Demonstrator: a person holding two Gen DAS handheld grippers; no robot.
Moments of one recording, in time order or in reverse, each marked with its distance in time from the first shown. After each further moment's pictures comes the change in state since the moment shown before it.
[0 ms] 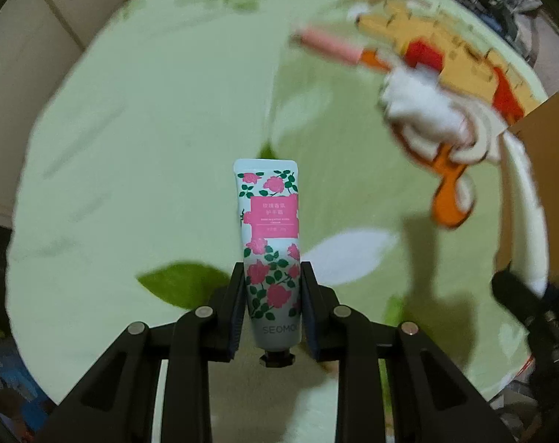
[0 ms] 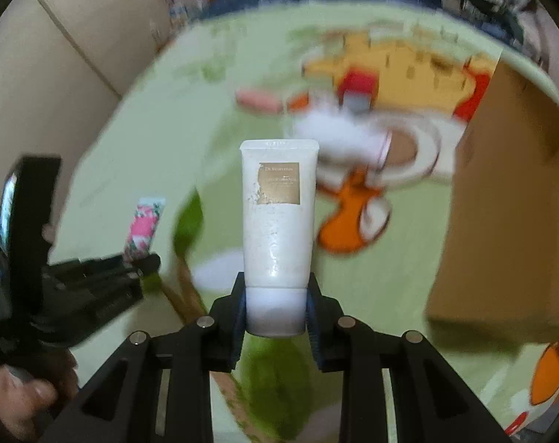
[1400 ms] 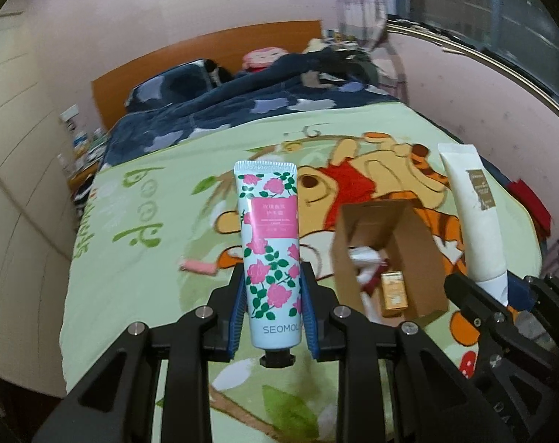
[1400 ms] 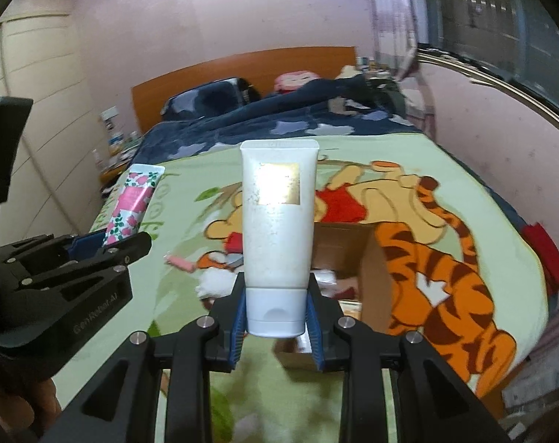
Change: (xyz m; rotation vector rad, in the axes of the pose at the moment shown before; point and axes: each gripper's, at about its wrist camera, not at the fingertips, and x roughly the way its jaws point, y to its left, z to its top) left arm -0.274 -0.150 0.049 0.433 -0.480 -0.123; right arm -0.230 -0.072 -0.001 0.193 -0.417 -0.276
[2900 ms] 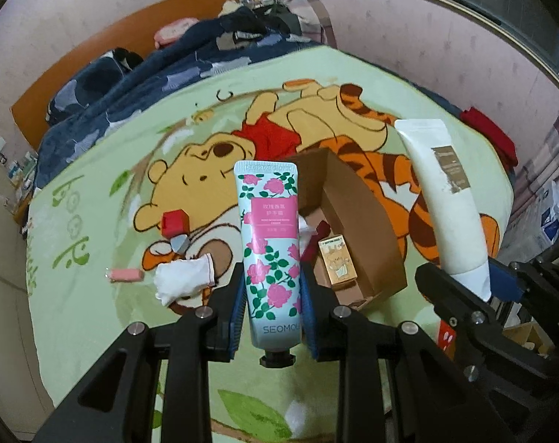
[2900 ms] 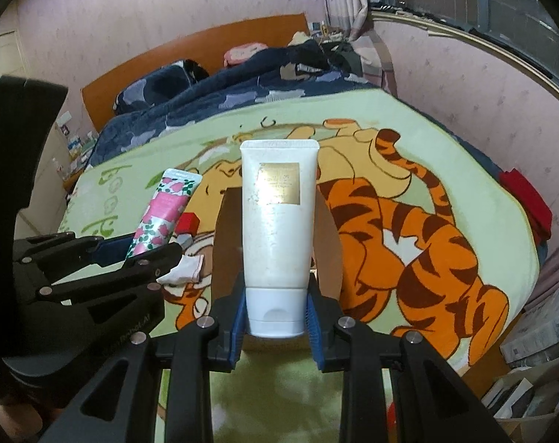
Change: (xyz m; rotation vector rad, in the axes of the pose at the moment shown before) left arm 0.081 -0.101 0.011 0.208 0.173 -0.168; right arm 0.044 -0.064 -0.019 0.126 0.122 -0.089
